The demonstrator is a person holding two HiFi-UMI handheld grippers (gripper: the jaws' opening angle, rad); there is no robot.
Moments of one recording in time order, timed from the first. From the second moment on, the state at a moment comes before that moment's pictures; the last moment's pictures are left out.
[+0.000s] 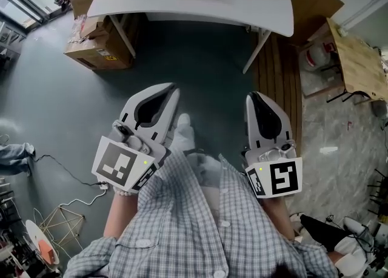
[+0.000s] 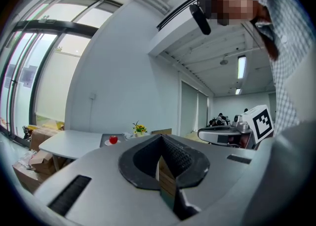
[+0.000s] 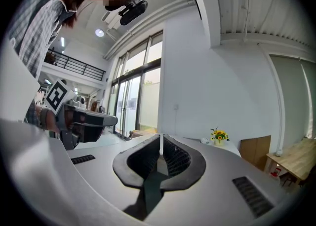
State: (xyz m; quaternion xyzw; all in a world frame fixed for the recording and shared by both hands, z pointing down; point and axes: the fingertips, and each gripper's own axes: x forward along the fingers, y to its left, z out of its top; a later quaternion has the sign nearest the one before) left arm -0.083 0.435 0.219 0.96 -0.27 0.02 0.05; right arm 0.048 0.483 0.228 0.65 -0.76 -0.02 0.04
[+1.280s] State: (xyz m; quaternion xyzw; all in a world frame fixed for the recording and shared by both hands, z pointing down) left arm -0.091 0.210 0.219 0.97 -0.23 0.01 0.04; right arm 0.037 0.263 0.223 0.67 -0.74 -0.02 0.06
